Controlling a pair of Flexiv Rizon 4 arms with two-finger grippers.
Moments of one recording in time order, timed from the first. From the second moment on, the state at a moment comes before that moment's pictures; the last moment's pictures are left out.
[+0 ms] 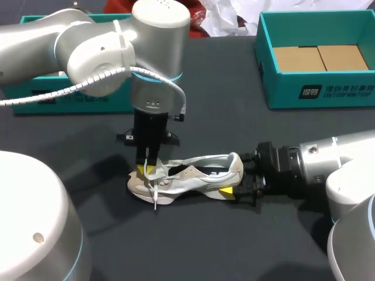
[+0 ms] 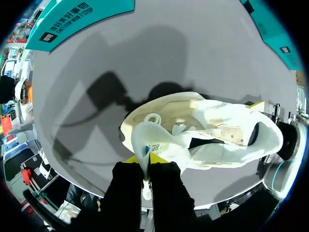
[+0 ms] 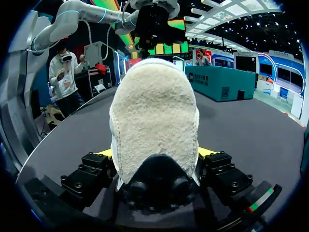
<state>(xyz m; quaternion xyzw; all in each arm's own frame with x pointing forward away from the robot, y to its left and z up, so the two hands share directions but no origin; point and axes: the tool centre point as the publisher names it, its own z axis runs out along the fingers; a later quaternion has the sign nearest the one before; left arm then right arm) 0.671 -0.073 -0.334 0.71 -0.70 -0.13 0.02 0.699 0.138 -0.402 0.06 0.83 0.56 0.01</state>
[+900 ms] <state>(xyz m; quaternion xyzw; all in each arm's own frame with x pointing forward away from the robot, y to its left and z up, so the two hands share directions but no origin) 0.673 -0.047 -0.359 0.72 -0.67 -0.19 -0.03 0.699 0.138 -0.402 0.06 0.83 0.56 0.01</state>
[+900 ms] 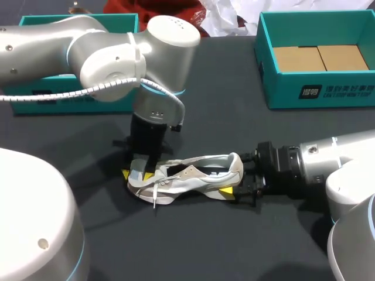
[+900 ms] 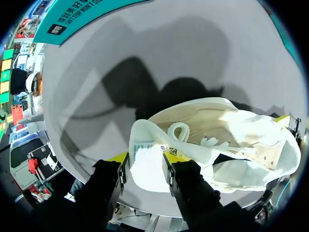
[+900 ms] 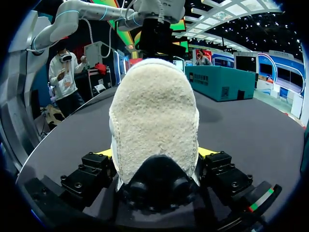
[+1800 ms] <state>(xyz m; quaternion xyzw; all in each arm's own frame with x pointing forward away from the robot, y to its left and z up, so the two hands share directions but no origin) 0.683 -0.072 -0.283 0.67 -0.73 -0.09 -0.06 0.699 0.138 -0.403 0.06 0.83 0.56 0.01</state>
